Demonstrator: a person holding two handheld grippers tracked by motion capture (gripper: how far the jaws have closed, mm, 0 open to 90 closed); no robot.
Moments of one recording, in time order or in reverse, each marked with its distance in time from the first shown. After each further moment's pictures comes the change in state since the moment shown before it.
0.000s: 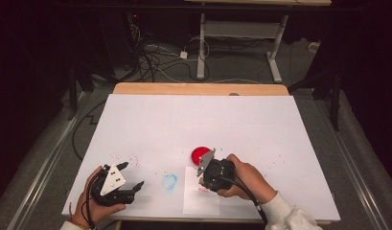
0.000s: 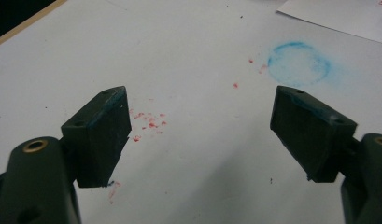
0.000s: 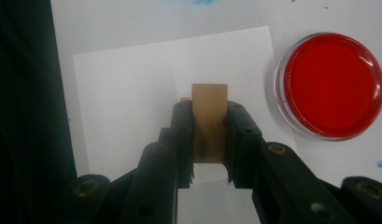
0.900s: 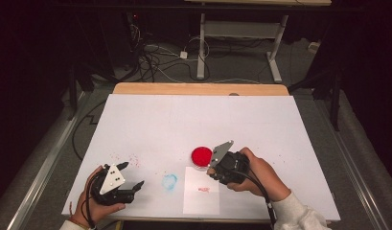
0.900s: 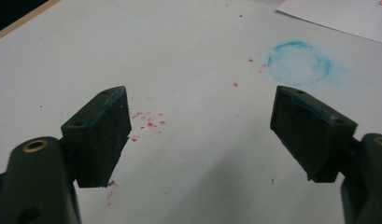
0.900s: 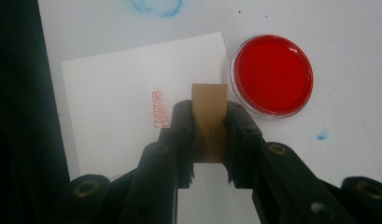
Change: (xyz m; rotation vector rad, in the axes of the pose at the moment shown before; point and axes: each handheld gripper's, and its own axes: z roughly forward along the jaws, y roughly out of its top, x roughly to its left) left arm 0.002 -0.002 0.003 0.002 -0.017 -0.005; right arm -0.011 -0.015 -0.033 -0.067 -0.061 0.044
